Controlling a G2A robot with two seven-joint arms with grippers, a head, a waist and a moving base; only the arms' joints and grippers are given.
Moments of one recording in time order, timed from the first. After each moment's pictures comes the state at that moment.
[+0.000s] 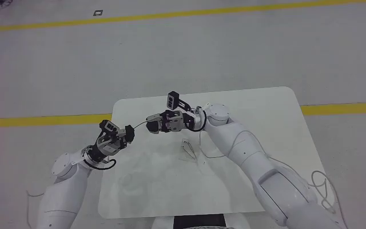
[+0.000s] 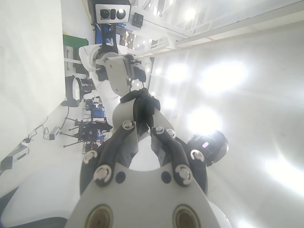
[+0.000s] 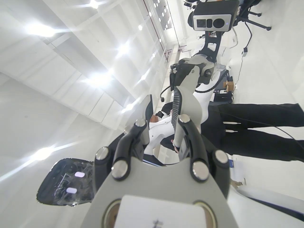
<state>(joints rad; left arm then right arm) 1.56 -1.01 -1.60 -1.45 -0.94 -0.02 -1.28 -0.77 -1.67 0.93 -0.68 0.65 -0.02 1.31</state>
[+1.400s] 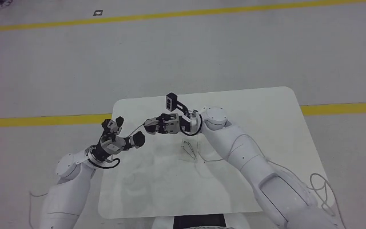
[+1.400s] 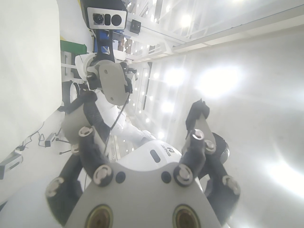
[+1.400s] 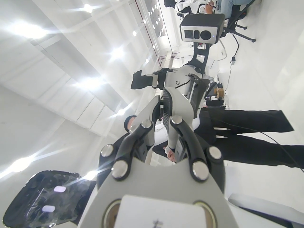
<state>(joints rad) 1.58 -1.02 -1.58 -1.51 -0.95 -0.03 -1.19 -0.82 -1.66 0.91 -0.76 0.60 -0.05 1.21</state>
